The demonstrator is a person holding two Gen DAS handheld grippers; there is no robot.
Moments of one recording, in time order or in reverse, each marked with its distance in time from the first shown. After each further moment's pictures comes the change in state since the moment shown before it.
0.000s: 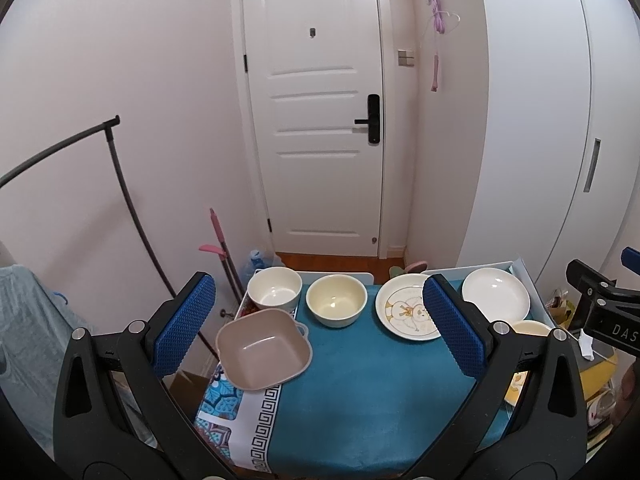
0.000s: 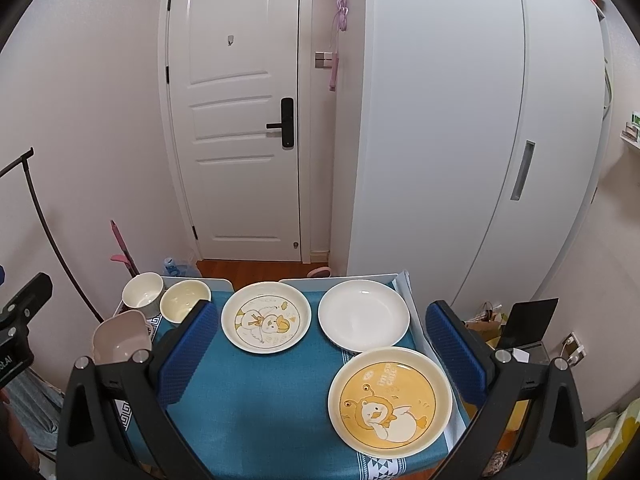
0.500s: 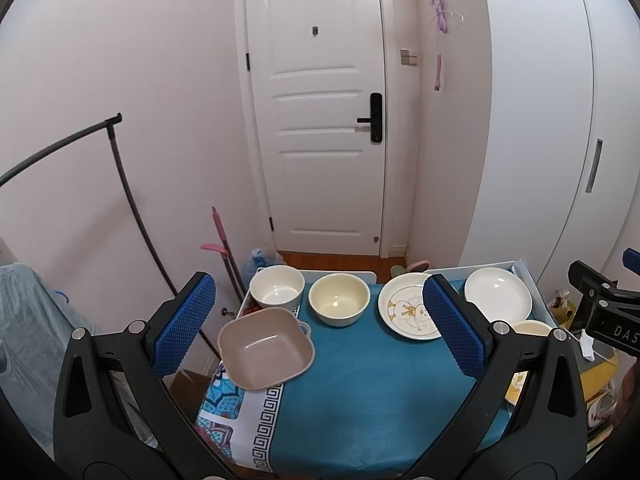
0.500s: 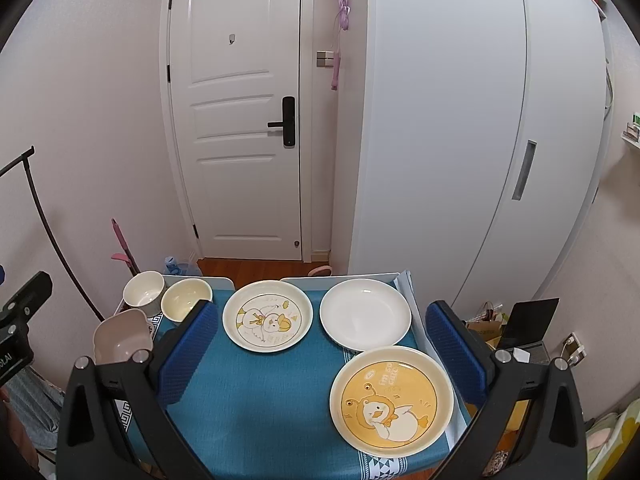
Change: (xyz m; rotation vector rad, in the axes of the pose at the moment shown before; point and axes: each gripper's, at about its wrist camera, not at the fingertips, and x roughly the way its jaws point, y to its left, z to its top) left arm 0.002 0.002 0.001 -0.003 0.005 0.008; right arm -0.001 0.002 -0.003 -0.004 0.001 0.000
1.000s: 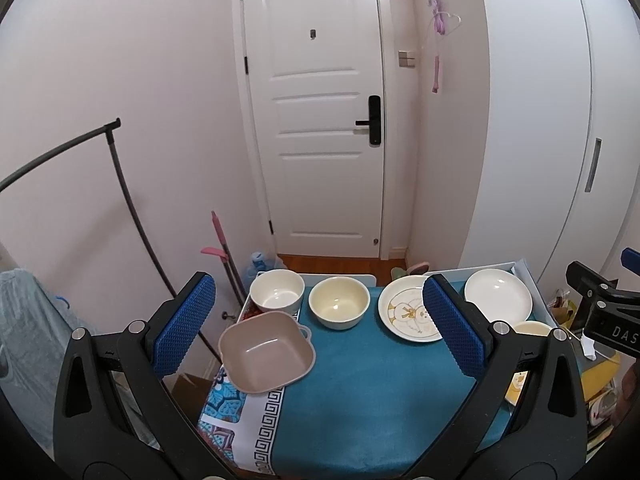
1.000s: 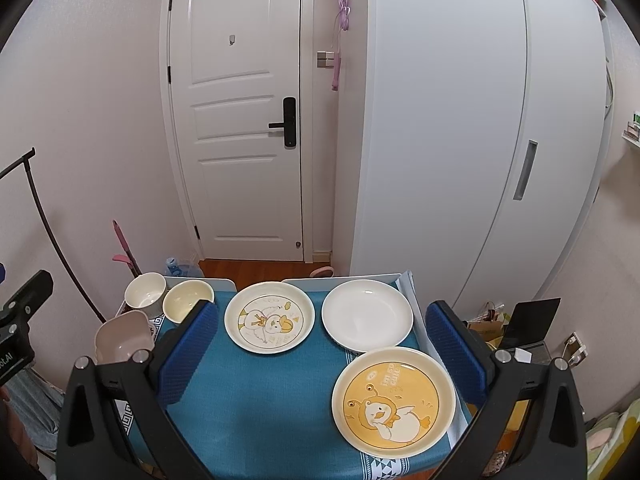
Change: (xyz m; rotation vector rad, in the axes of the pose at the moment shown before) left arm -0.003 -0.001 0.000 0.011 -0.011 -0.006; right arm 0.000 -0.001 0.001 0.004 -0.001 0.005
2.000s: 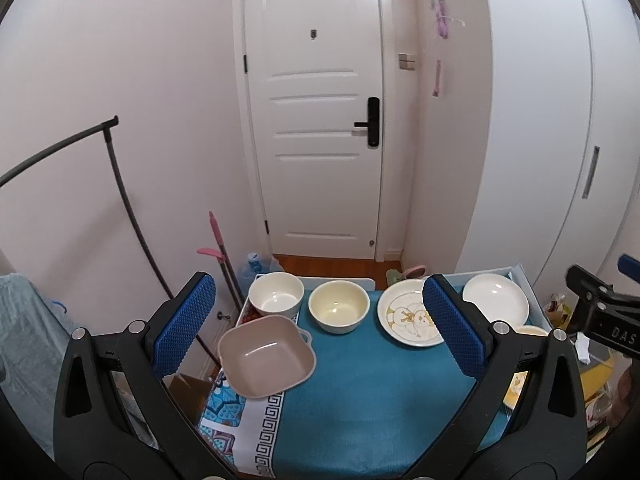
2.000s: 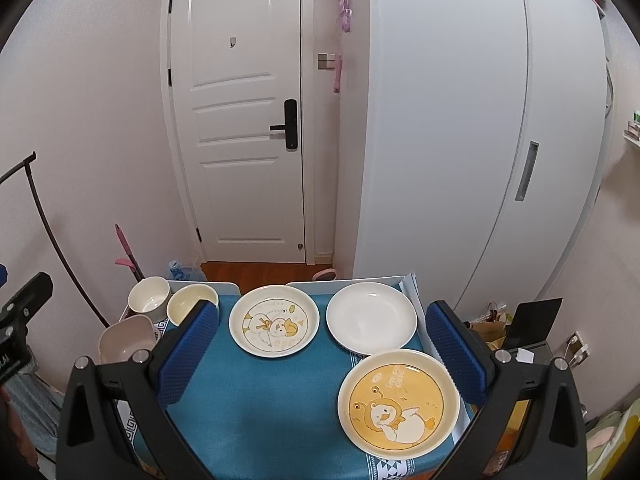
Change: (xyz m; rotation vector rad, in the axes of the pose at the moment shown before) left arm 0.006 0.015 0.014 -0.024 0.005 -0.020; right arm 0.000 0.001 0.005 0.013 -0.003 0.002
